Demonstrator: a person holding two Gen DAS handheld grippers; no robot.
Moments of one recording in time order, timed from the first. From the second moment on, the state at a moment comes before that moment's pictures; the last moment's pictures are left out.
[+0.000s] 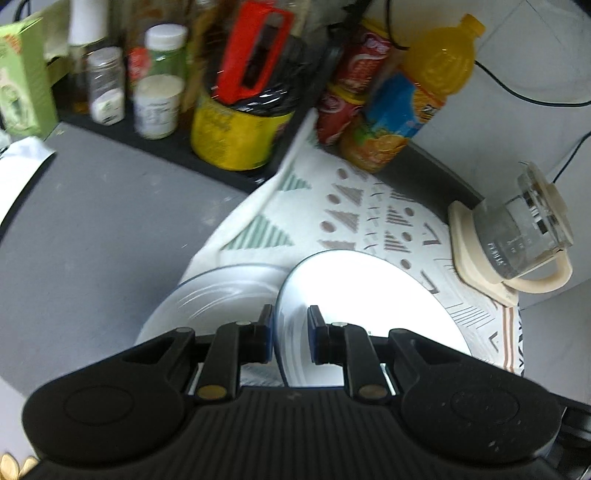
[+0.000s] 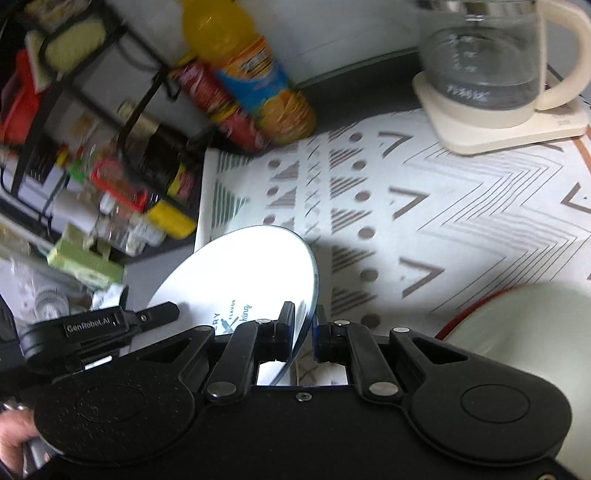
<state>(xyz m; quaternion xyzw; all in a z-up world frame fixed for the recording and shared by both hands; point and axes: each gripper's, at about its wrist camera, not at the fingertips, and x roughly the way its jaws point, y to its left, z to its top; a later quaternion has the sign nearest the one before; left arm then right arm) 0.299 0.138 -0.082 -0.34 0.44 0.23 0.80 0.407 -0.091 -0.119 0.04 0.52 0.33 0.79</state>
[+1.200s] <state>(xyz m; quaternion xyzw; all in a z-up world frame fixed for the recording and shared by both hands) 0.245 0.135 -0.132 -0.34 0.50 0.26 0.75 0.354 -0.062 -0.148 -0.04 0.53 0.33 0.78</state>
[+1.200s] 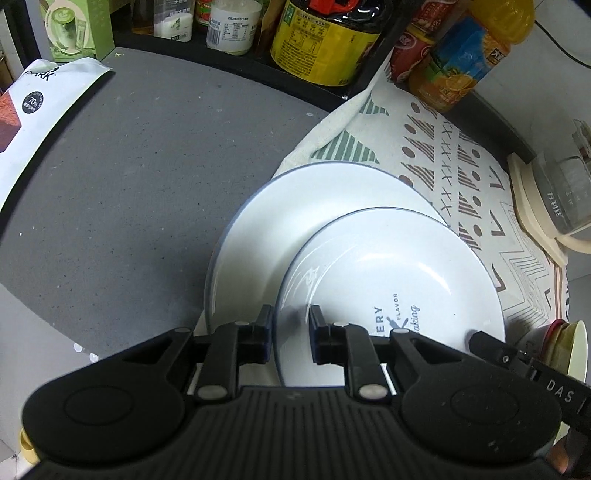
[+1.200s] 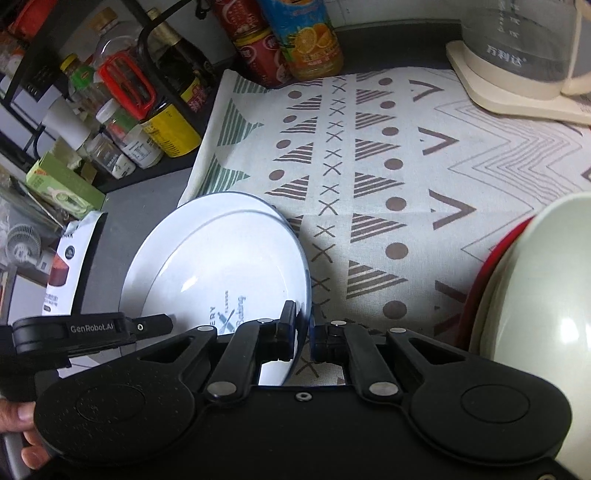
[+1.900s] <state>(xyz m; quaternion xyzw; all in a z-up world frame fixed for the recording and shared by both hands) 0.240 0.149 -0.100 -0.26 0.48 0.33 0.77 0.349 -0.056 -0.154 -0.05 0.53 0.33 0.78</state>
